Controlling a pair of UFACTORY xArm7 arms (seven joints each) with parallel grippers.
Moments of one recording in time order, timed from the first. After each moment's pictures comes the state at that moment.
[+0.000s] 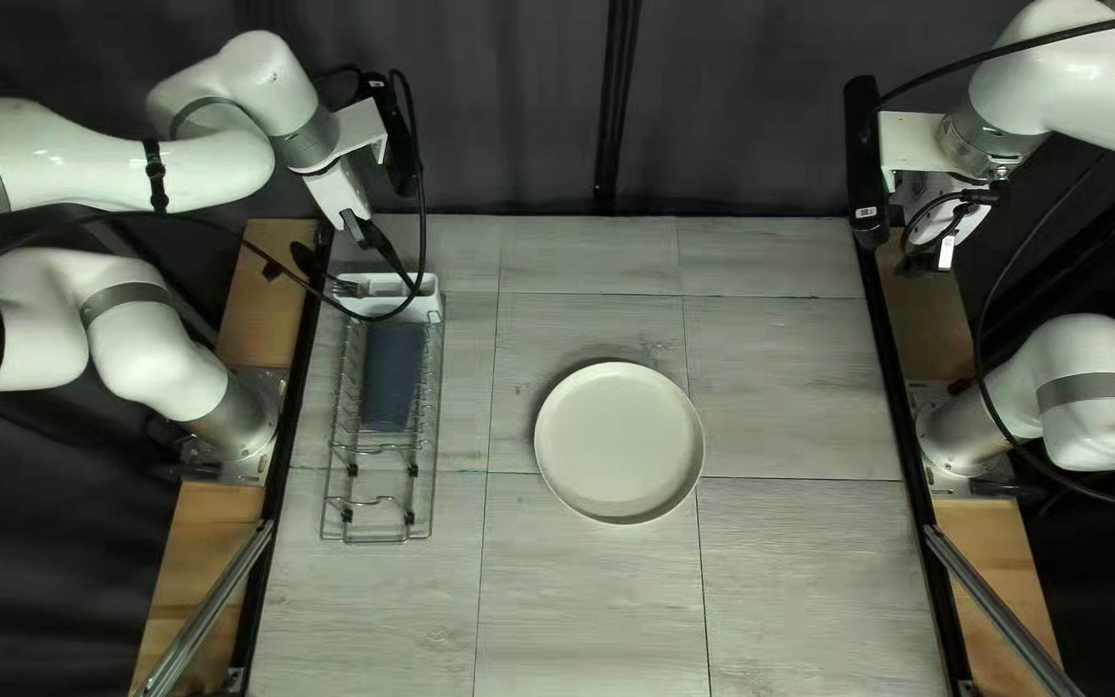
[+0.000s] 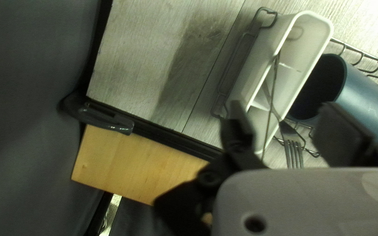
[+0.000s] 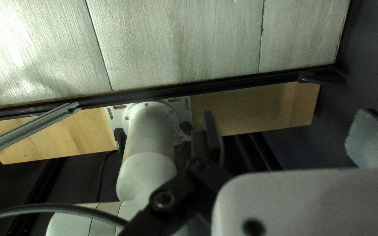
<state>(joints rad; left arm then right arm) 0.62 -0.70 0.24 0.48 0.08 1.04 0.34 -0.12 -0.78 -0.20 0.83 -0.23 1.65 -0.18</state>
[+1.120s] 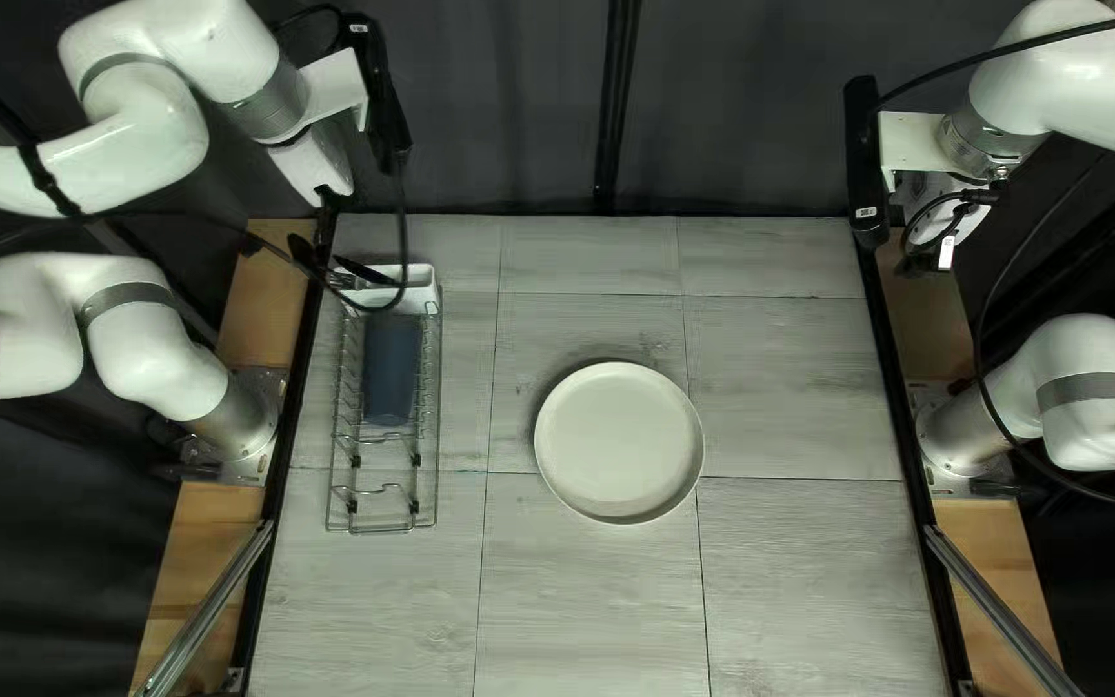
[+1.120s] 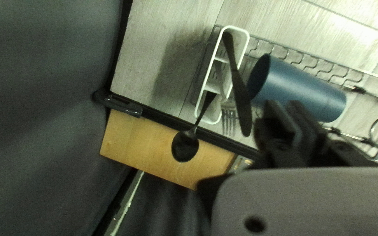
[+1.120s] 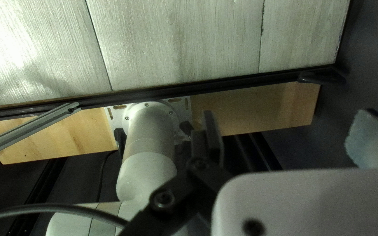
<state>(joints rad) 0.58 -0.92 0.05 0.64 0.08 1.33 0.25 -0.12 -0.78 -0.20 0.83 -0.23 1.65 -0.18</state>
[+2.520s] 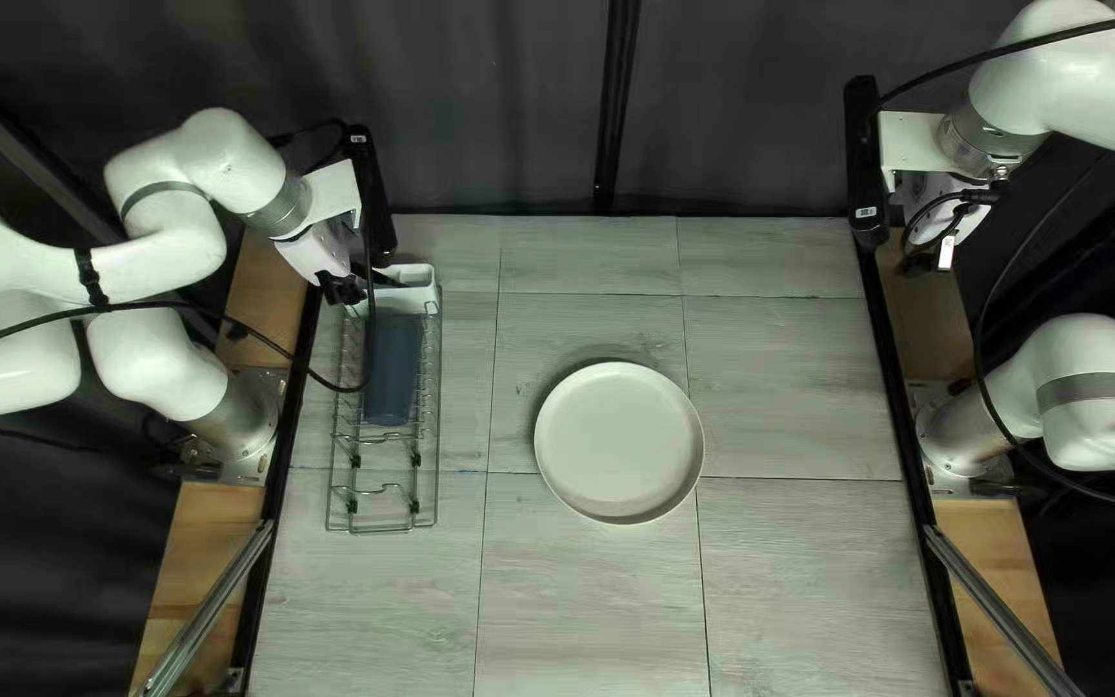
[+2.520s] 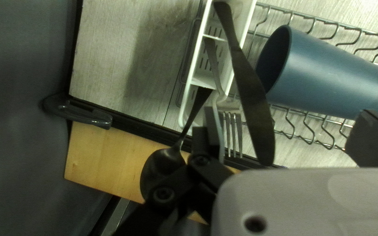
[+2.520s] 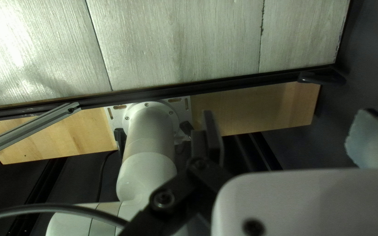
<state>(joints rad) 0.59 -1.06 0.08 0.24 0.09 1.09 0.26 -0.12 -0.78 -0.20 0.83 -0.23 1.65 -0.18</state>
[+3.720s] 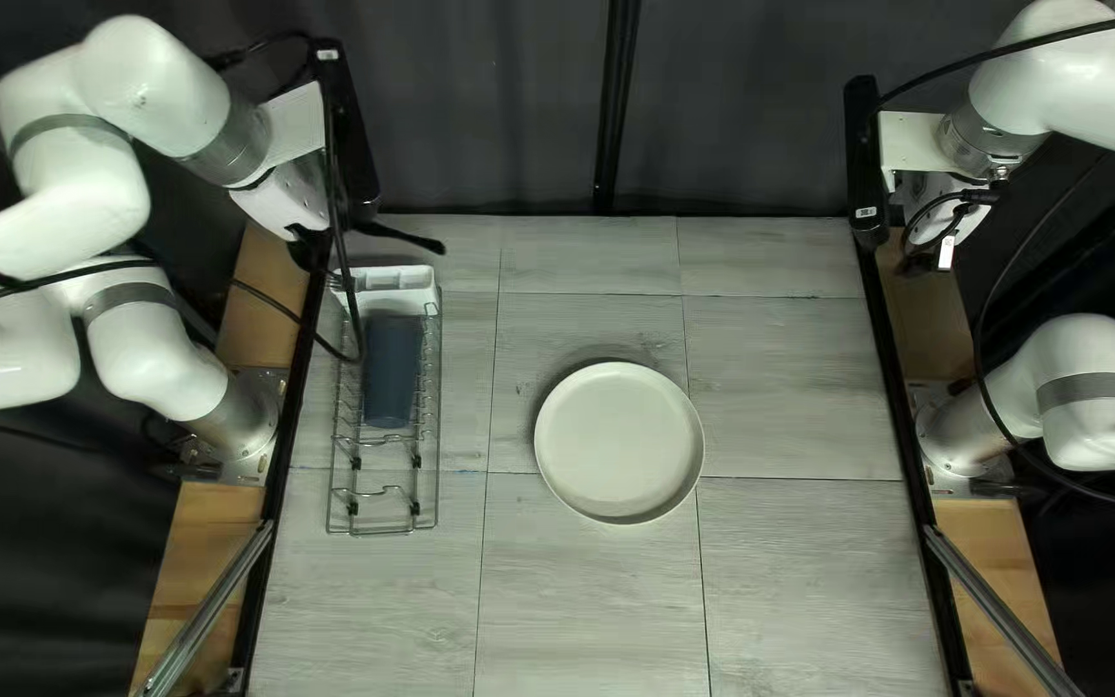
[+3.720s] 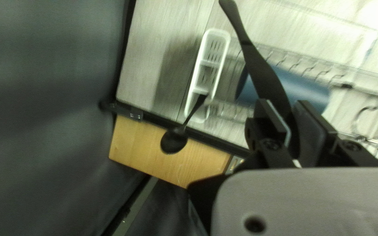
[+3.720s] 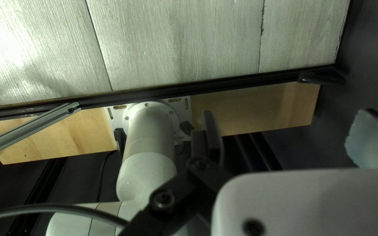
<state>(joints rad) 0.54 -0.88 -0.23 0.85 0.01 1.41 0.12 -0.12 -0.78 -0.20 0.83 -0.23 1.65 -0.18</state>
